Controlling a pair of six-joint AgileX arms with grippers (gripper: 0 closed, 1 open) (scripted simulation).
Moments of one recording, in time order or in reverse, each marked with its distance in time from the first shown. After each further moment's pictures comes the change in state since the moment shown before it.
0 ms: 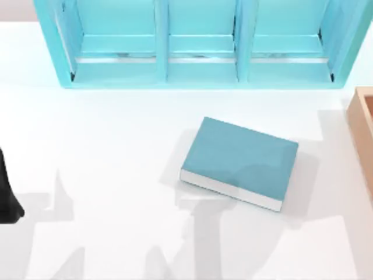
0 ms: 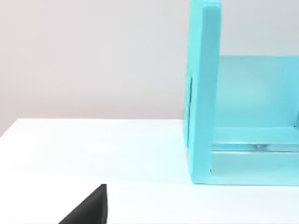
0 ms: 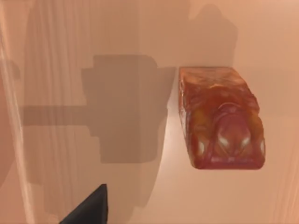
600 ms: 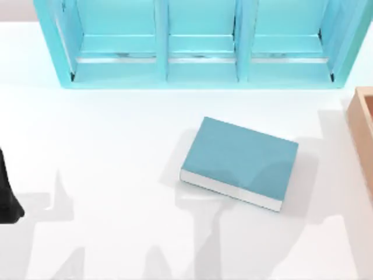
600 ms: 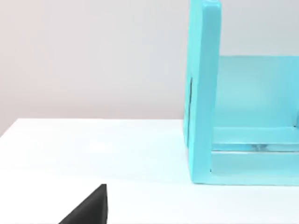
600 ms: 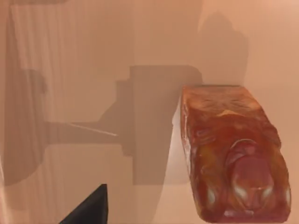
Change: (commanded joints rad) left arm 0.000 0.000 0.000 0.000 0.000 0.000; right arm 0.004 0.025 -0.102 0.126 0.001 0.005
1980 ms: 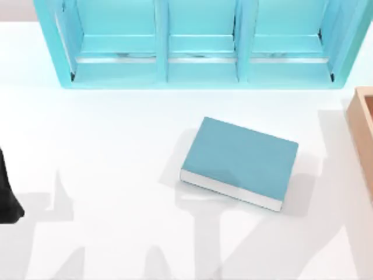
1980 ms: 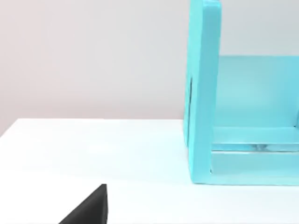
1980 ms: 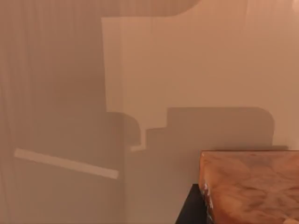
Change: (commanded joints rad) left arm 0.000 0.000 0.000 0.000 0.000 0.000; right arm -0.001 0.082 -0.166 0.250 -0.001 -0.001
